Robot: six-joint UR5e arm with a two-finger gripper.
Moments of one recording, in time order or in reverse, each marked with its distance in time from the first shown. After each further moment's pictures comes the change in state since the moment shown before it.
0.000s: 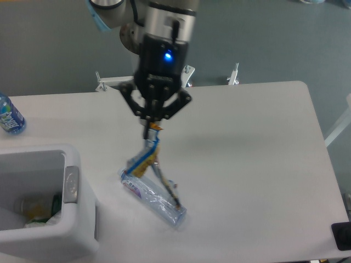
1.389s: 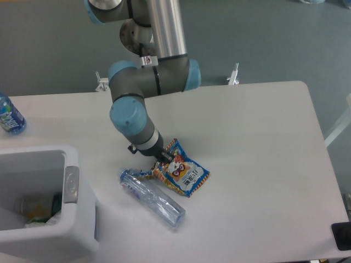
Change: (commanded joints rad) arm -0.042 -0.181 -0.462 -0.020 0.684 0.922
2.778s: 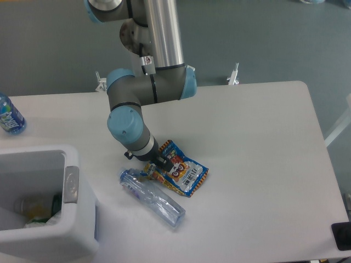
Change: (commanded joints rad) arm -0.075 -0.182 -0.024 0.141 0.029 -0.106
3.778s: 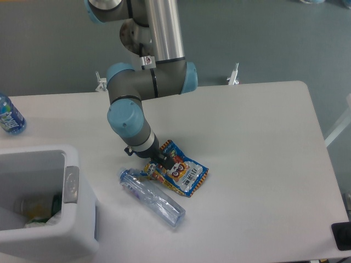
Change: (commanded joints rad) arm 0.000 0.021 -0.011 0.005 -0.023 -0.002
